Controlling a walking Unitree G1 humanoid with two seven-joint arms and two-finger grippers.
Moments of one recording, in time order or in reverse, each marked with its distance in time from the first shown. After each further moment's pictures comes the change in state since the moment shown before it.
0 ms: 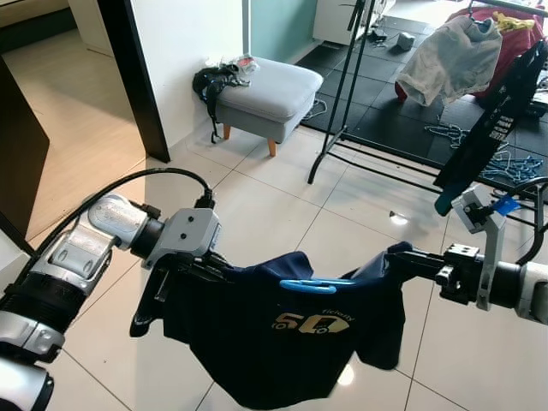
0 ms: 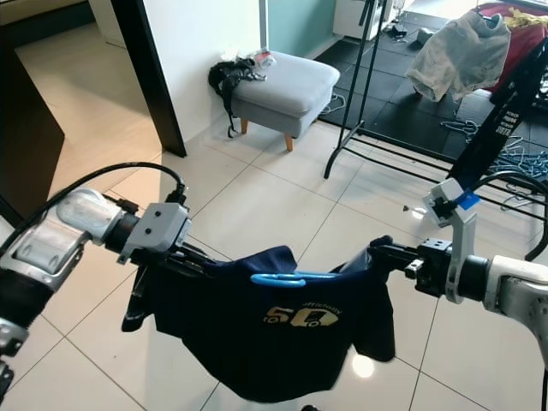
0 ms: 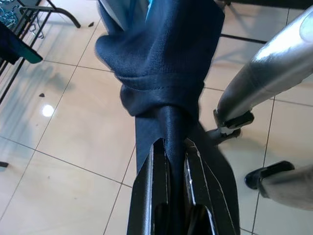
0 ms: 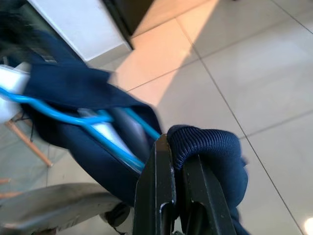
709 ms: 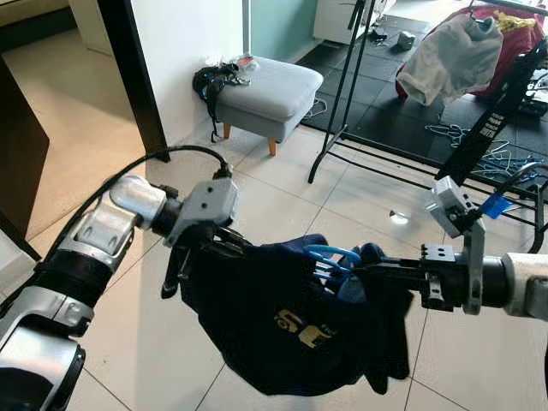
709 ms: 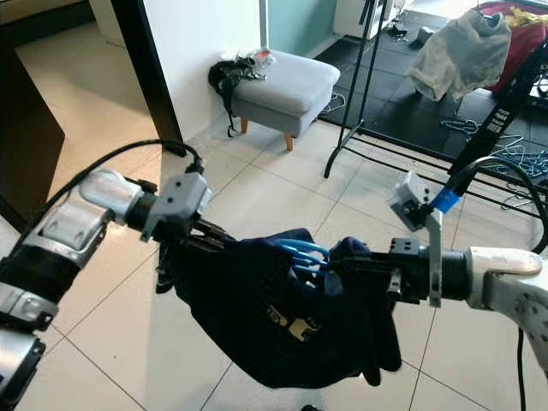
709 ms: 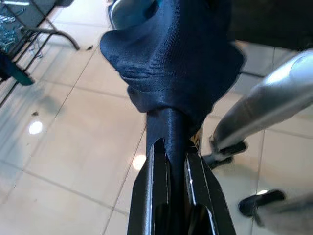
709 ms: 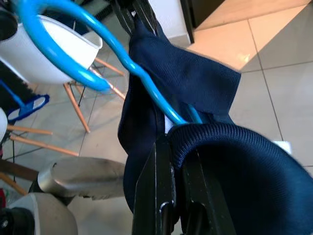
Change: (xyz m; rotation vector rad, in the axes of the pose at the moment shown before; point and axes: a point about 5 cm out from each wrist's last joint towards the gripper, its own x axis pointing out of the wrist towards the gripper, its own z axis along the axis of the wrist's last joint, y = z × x) left arm -0.004 0.023 0.016 -0.071 -0.119 0.008; right arm 0.015 0.039 0.015 -0.137 0.061 0.289
